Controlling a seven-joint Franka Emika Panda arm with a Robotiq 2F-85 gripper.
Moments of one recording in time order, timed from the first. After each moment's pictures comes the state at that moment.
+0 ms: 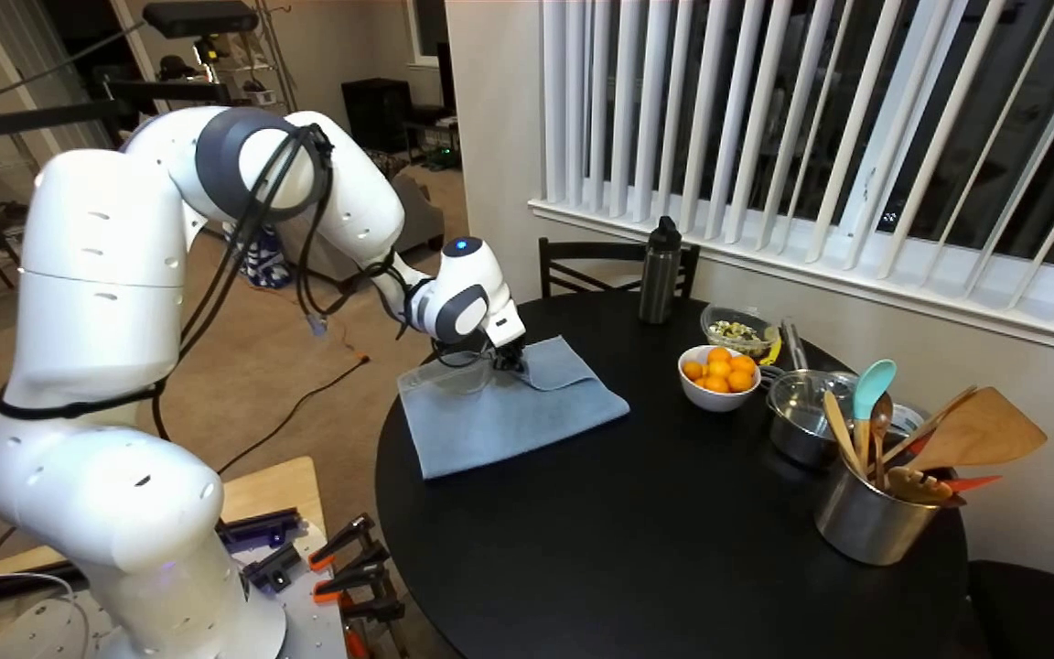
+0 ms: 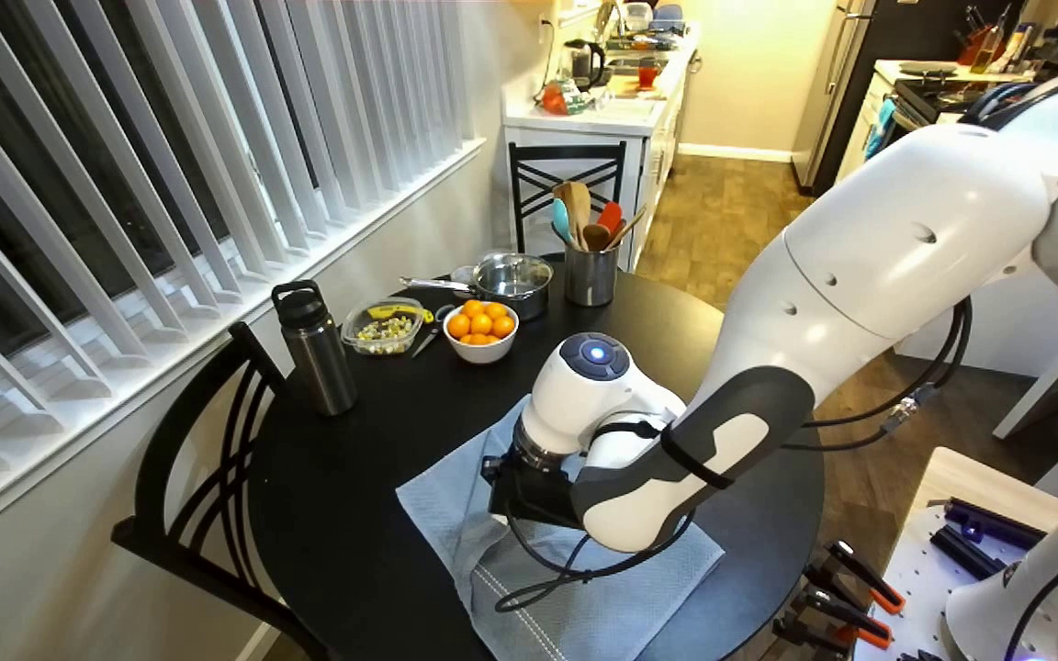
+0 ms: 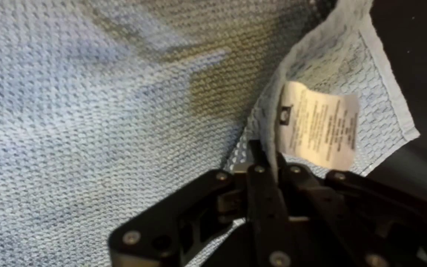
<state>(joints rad) 0.72 0.52 -0.21 -2.14 0.14 2.99 1.27</state>
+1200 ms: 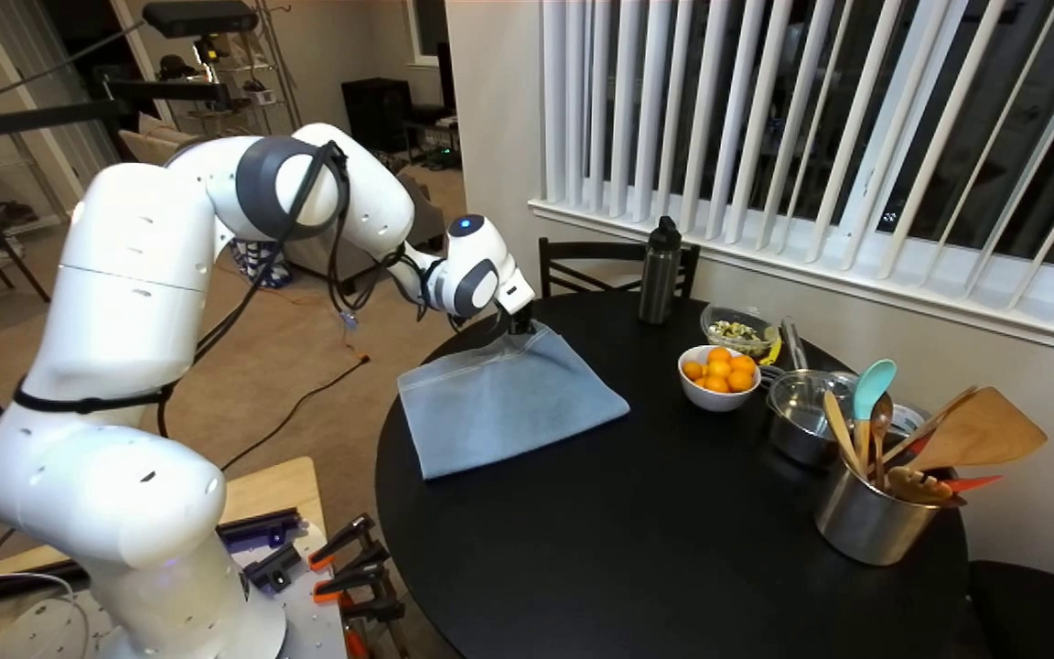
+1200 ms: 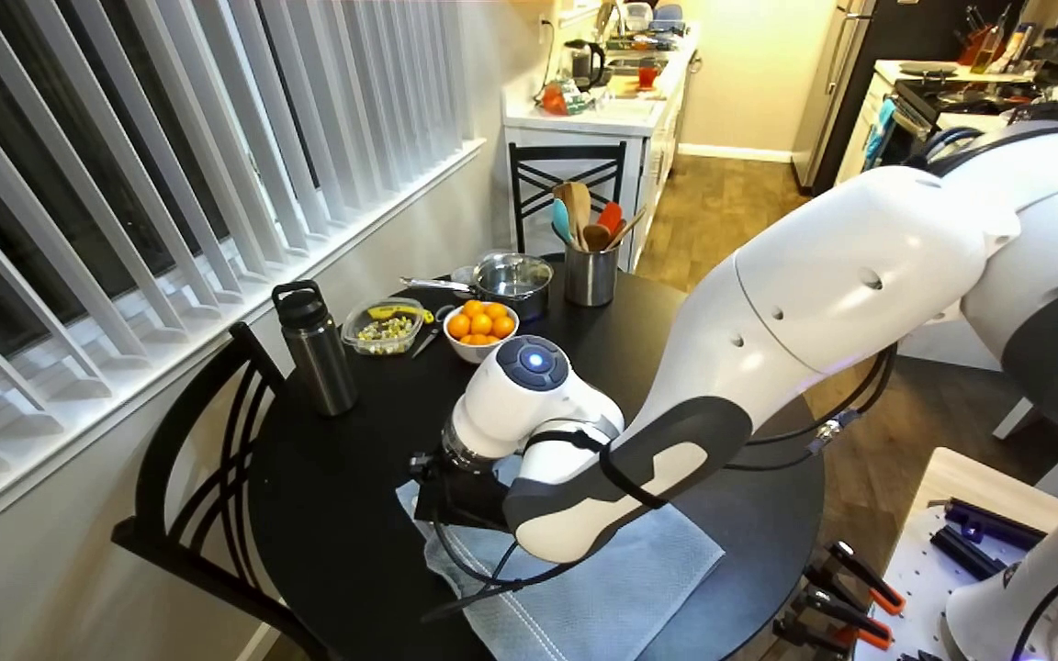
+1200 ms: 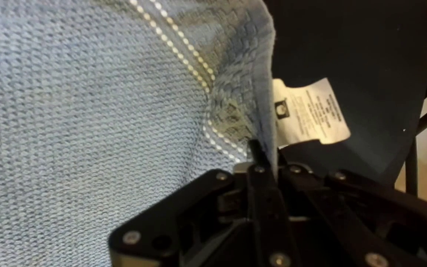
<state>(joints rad) 0.76 0.67 -0.22 -1.86 0.10 2.99 1.27</state>
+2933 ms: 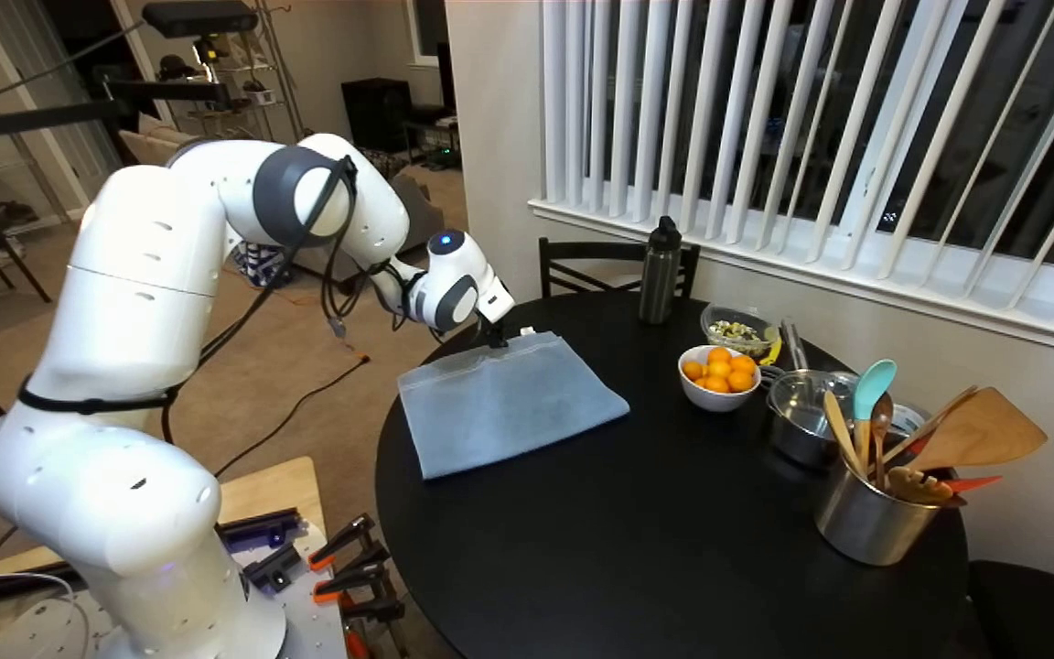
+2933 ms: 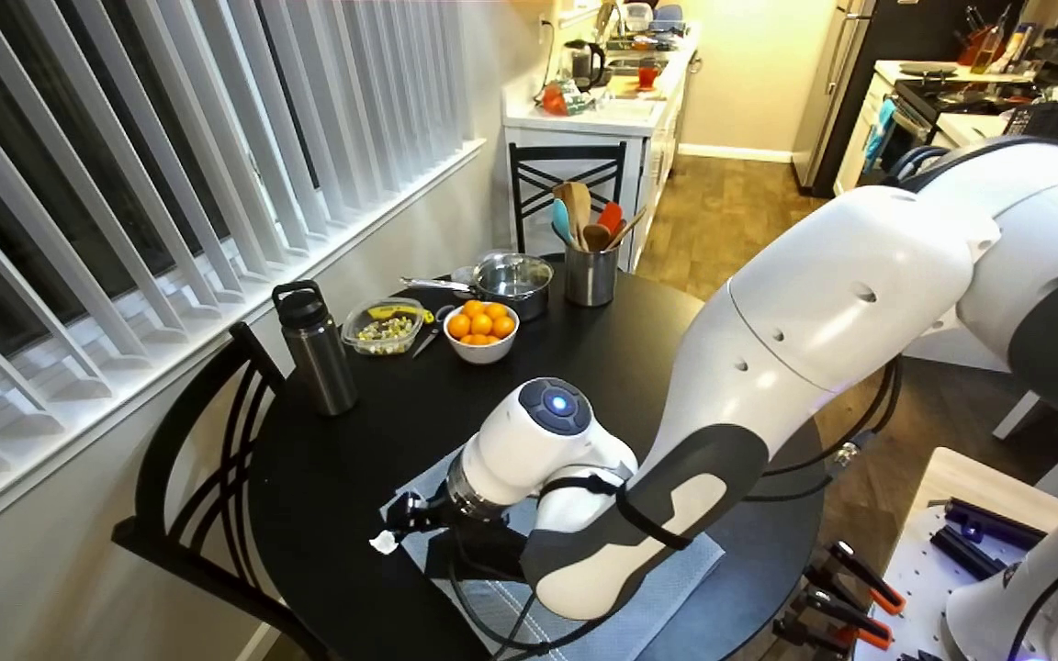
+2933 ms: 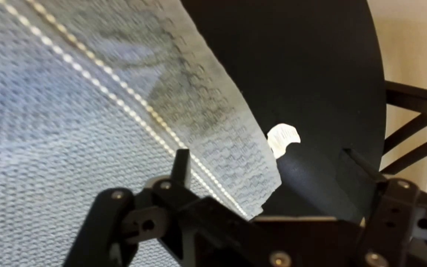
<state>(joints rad) 0.68 0.67 -0.05 -1.92 0.11 3.14 1.18</state>
